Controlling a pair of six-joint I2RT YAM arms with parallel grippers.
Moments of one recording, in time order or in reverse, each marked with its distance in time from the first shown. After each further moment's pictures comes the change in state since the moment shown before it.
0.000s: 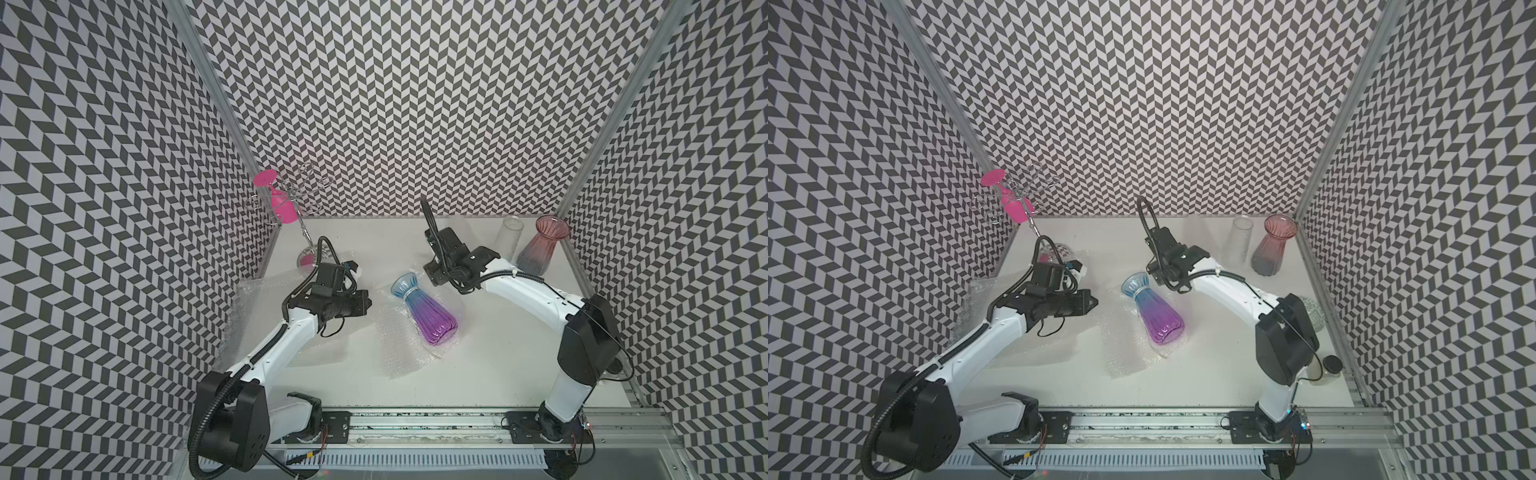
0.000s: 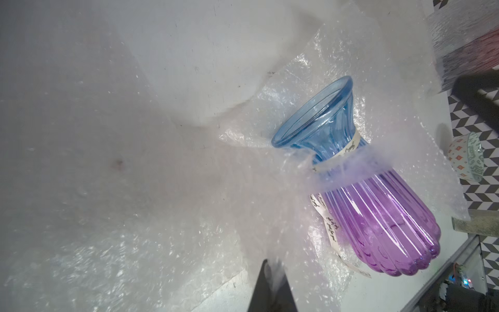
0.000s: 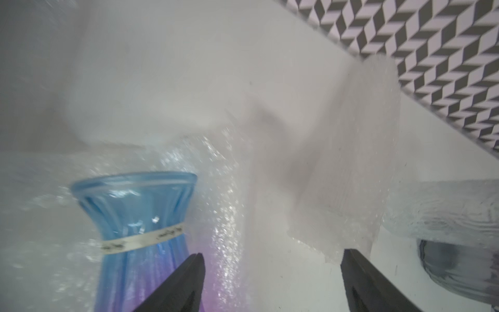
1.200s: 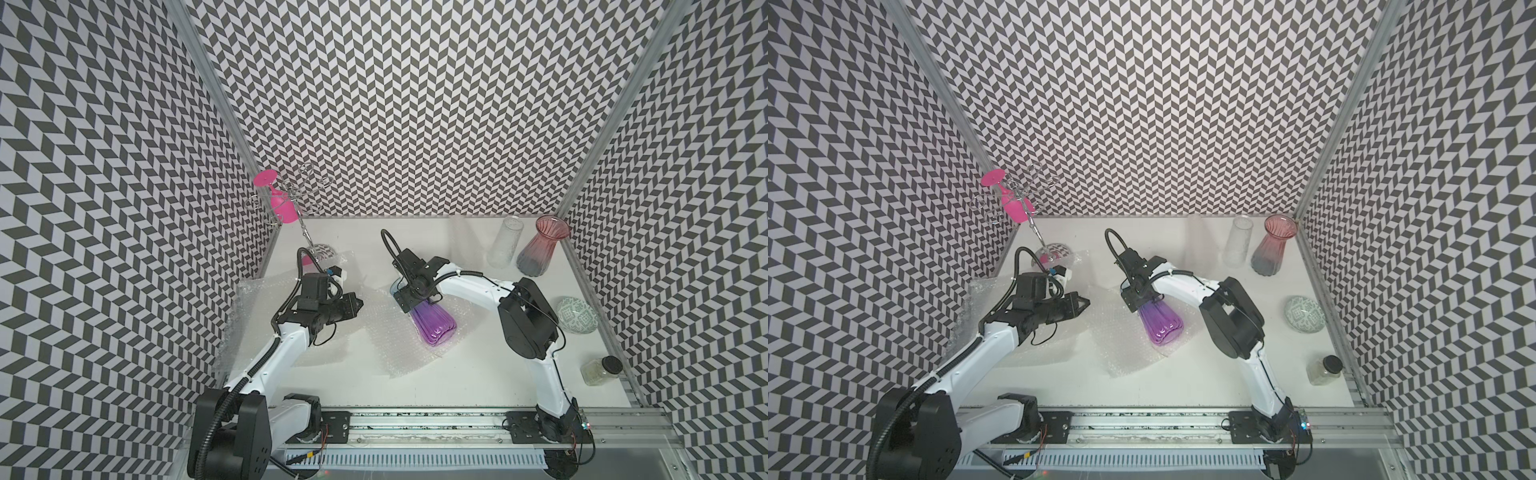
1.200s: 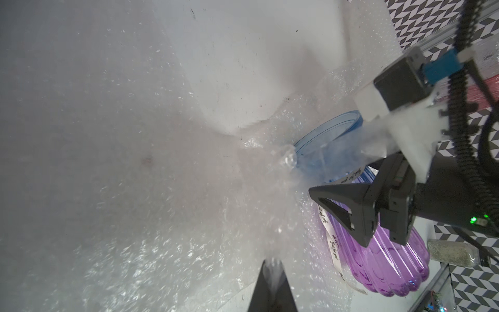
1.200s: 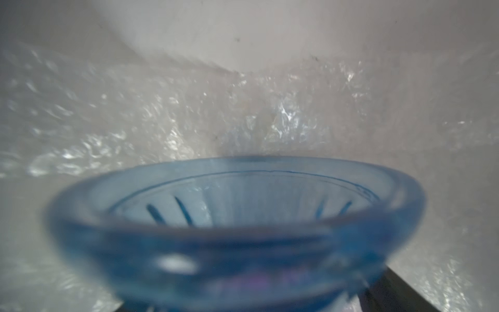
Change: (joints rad) left arm 0.131 -0.080 -0.152 0.178 0.082 -0.074; right arm 0.070 0.368 0.130 -0.088 -0.235 0.101
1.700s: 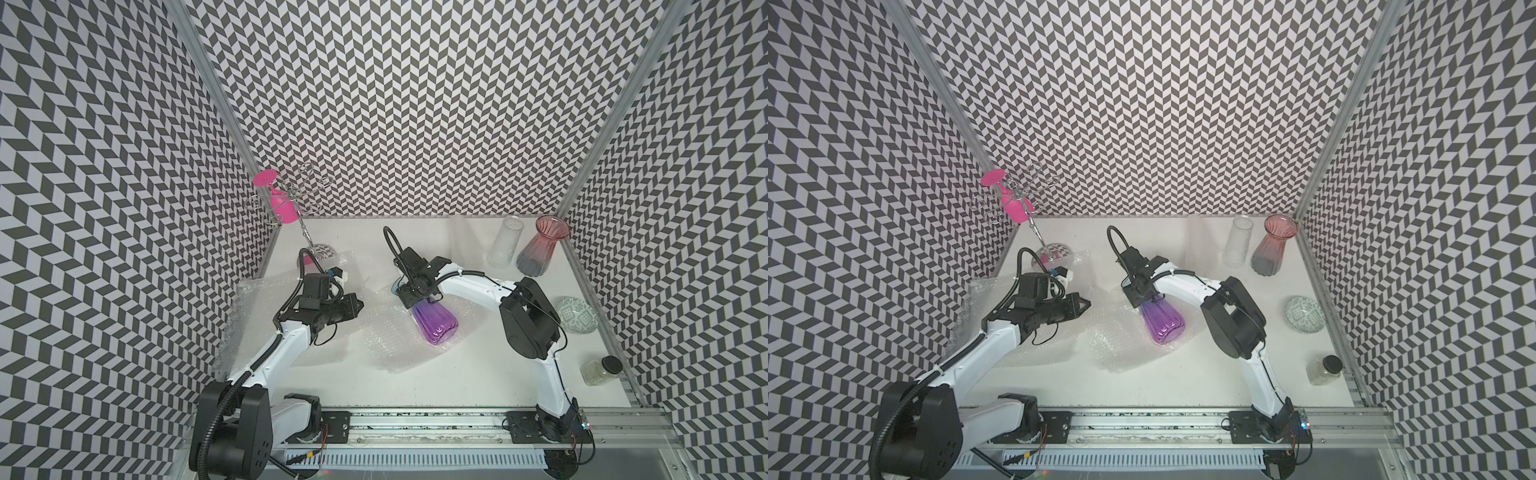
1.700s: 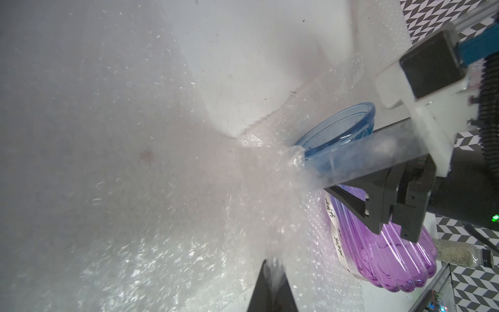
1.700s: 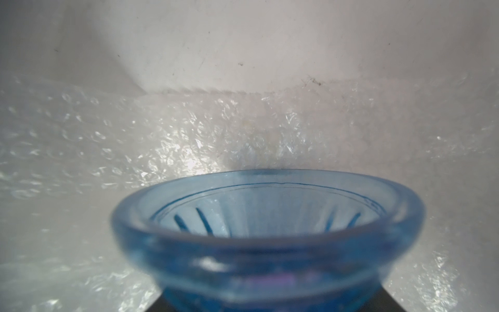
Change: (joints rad) left arm 0.000 0.031 -0.002 0.005 0.000 -0.001; right arm -0.017 -0.019 -0.036 0.057 -0.021 -0.006
